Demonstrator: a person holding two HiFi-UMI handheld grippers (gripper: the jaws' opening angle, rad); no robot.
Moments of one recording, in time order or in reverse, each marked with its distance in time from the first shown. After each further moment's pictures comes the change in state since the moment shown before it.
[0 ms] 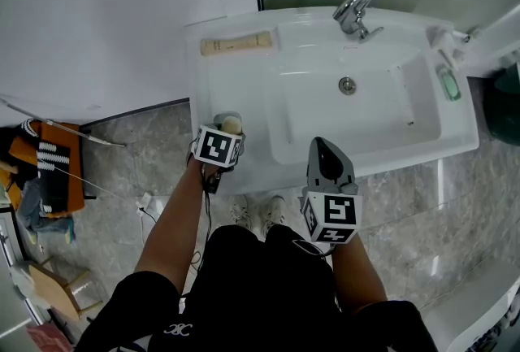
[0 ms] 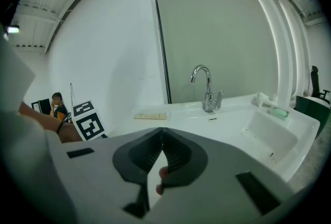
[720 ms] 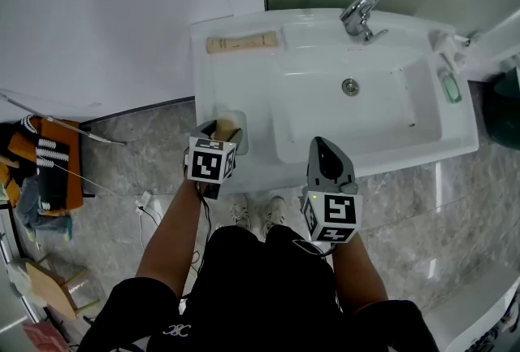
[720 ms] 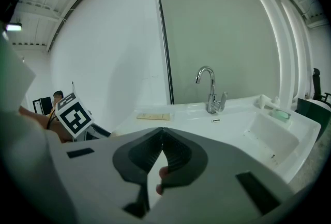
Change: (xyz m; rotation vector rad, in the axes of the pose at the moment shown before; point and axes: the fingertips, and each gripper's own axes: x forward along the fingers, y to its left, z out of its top) left arm -0.044 0.009 0.014 -0.038 -0.262 0.039; right arm 0.000 0.015 0.003 -0.022 -0.004 0.012
